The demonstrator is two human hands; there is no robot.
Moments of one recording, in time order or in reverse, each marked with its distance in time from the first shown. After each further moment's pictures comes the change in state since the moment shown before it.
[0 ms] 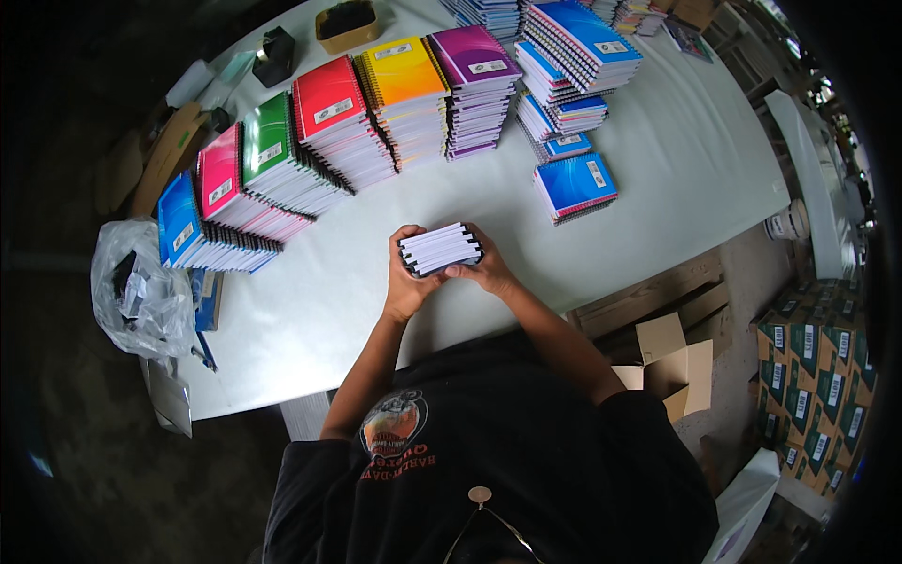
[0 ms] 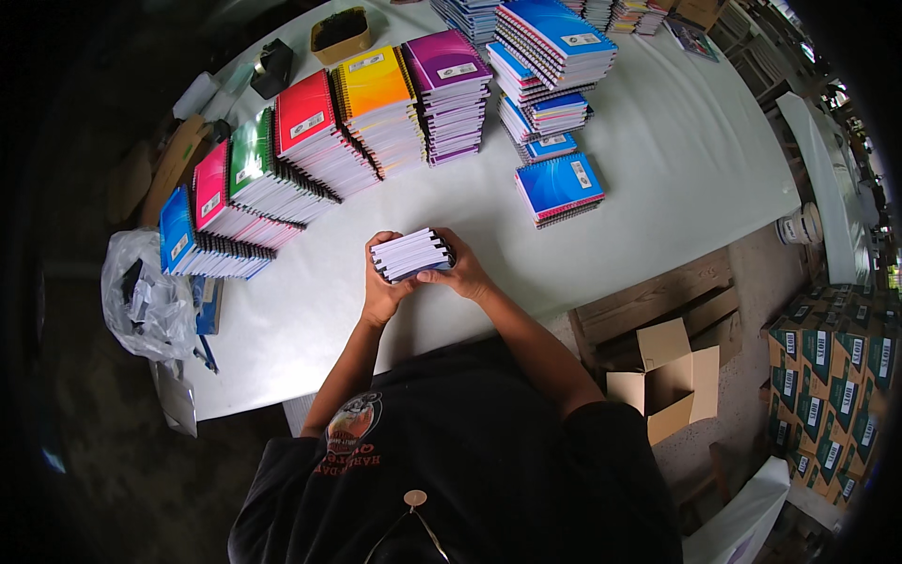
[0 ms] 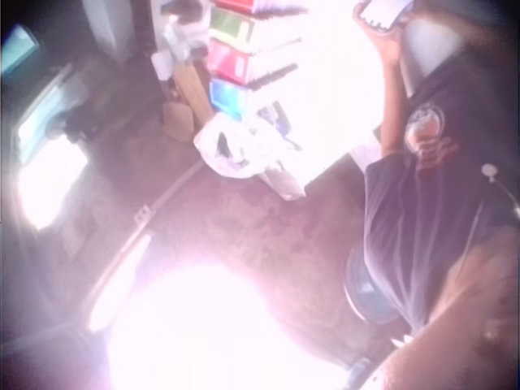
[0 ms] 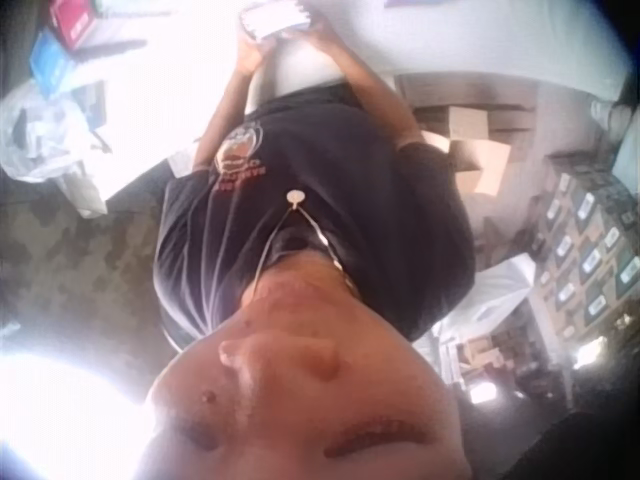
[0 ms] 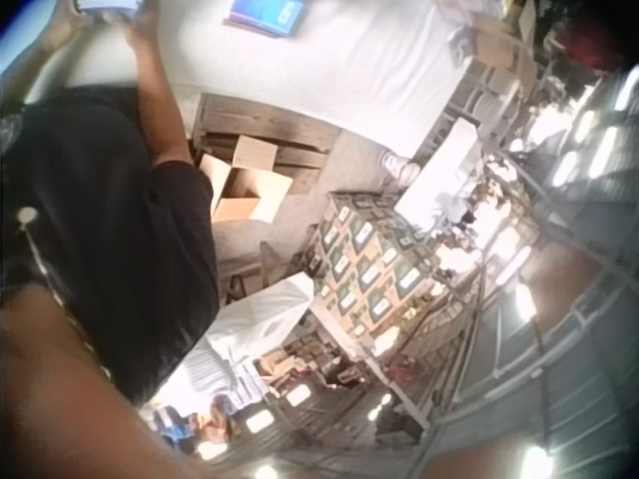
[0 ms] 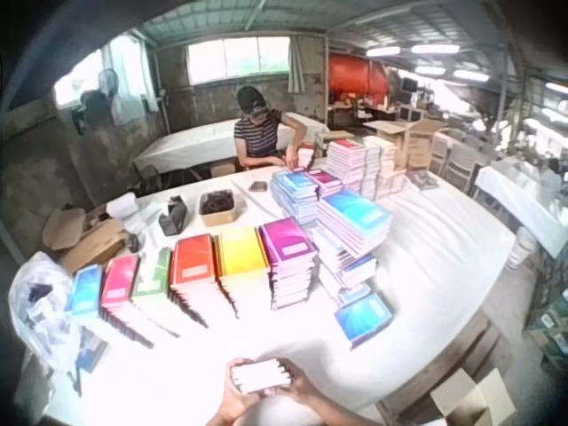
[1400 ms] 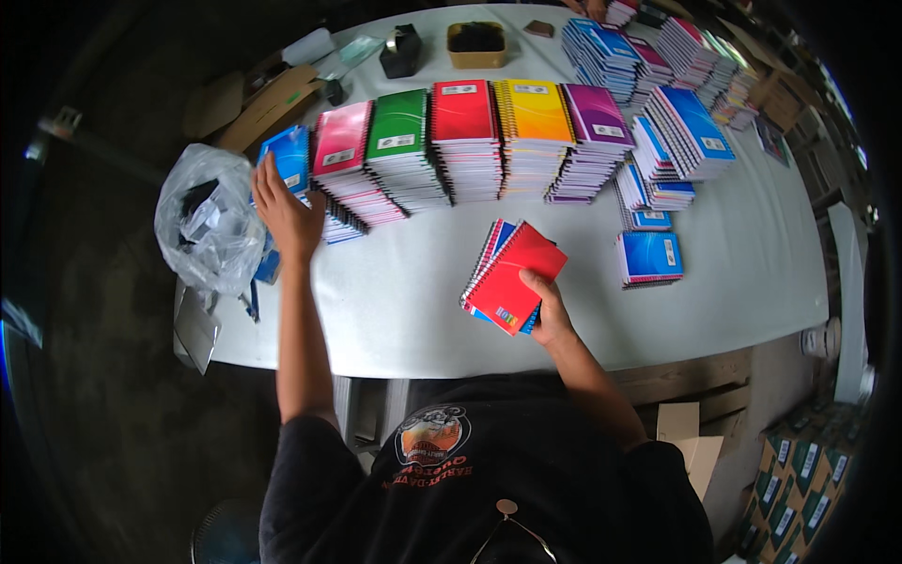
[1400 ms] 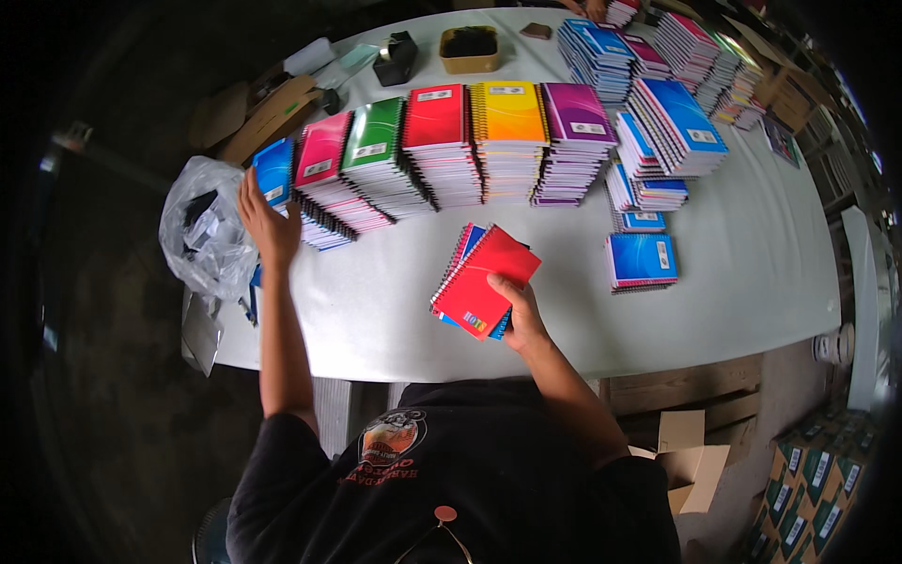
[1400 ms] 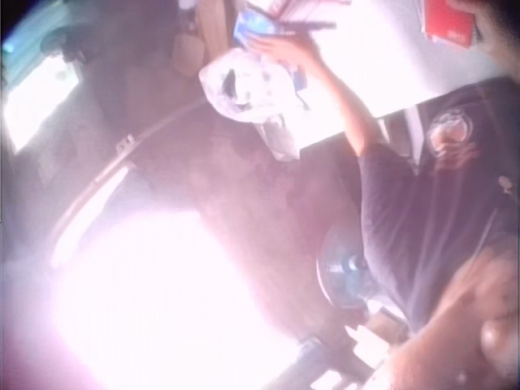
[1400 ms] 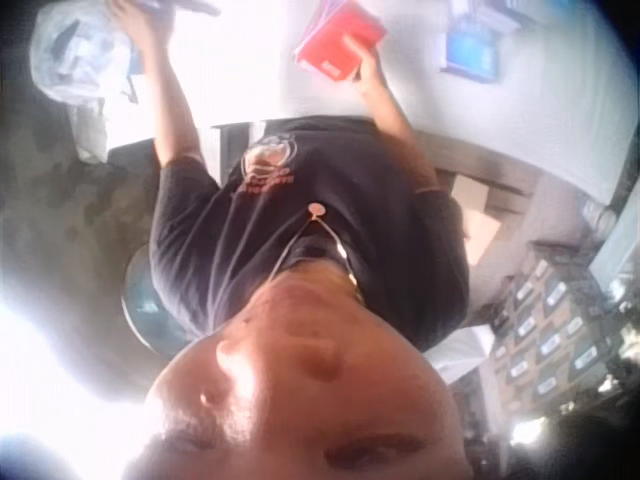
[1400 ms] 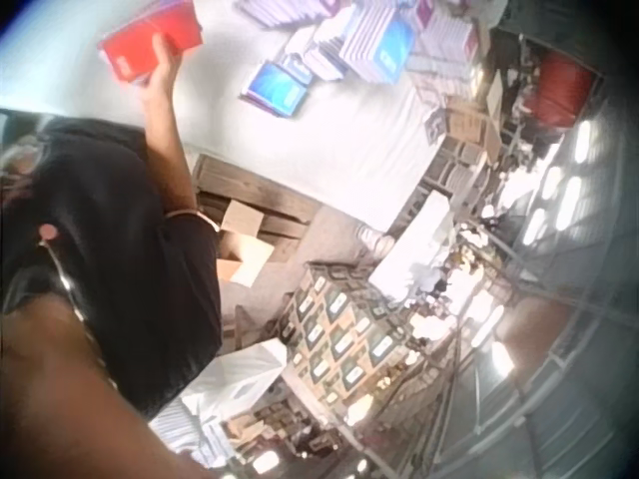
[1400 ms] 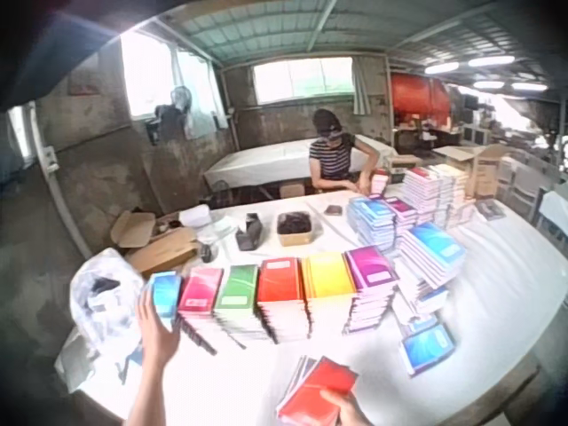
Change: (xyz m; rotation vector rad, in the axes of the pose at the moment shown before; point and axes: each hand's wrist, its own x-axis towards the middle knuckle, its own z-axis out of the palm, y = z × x) left_hand 0.027 0.204 -0.186 1.614 0.785 0.529; right_hand 0.011 -0.075 0.071 0.610 0.121 0.397
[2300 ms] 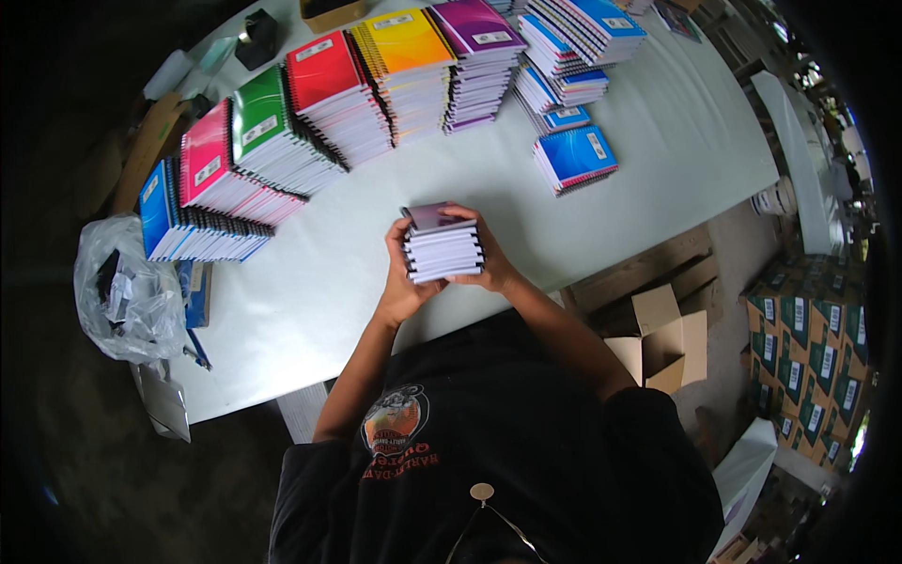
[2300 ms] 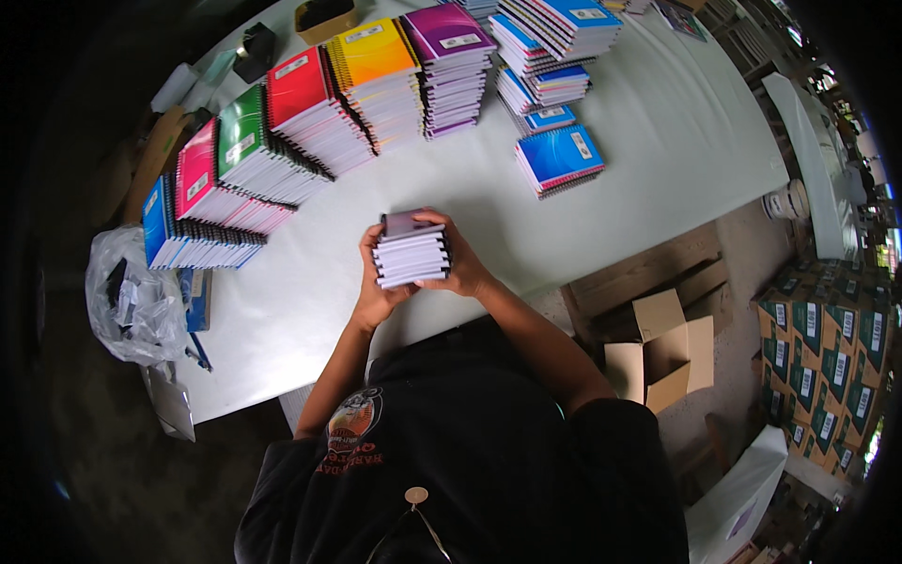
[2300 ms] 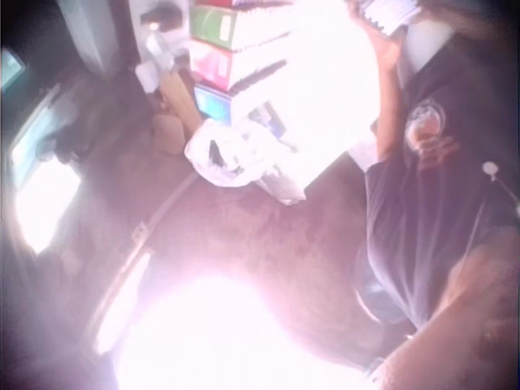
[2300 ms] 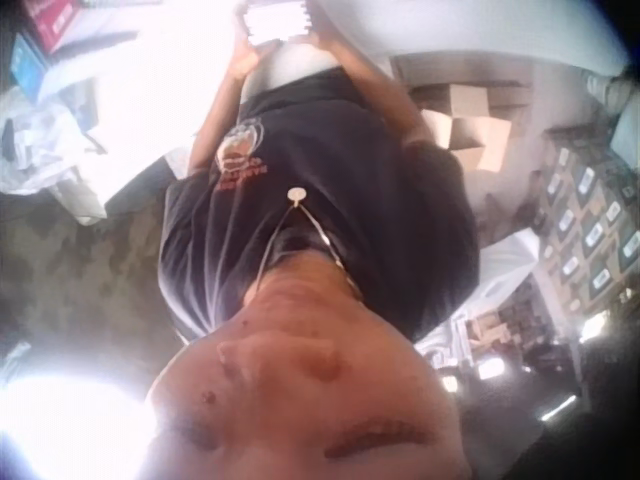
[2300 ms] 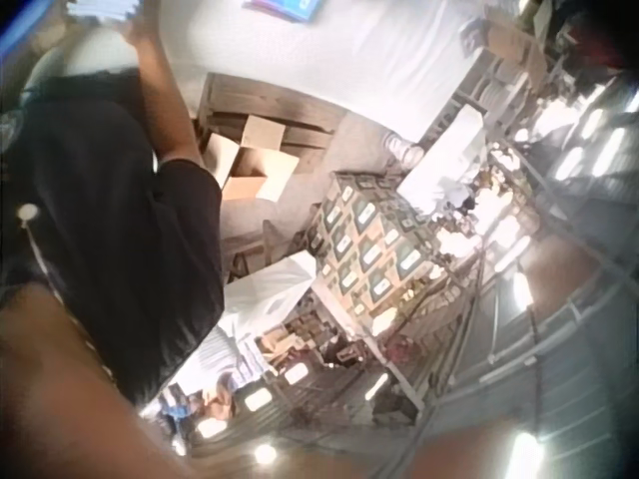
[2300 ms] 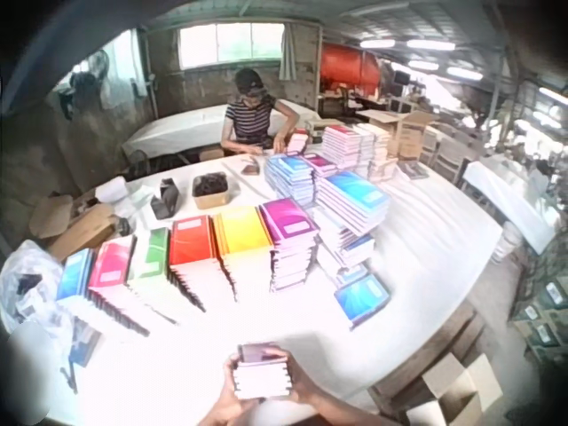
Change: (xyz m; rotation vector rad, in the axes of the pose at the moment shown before) left_hand -0.188 0.162 0.049 -1.601 -1.020 -0.484; right_hand -0.008 0.026 -0.066 -0.768 -0.181 -0.490
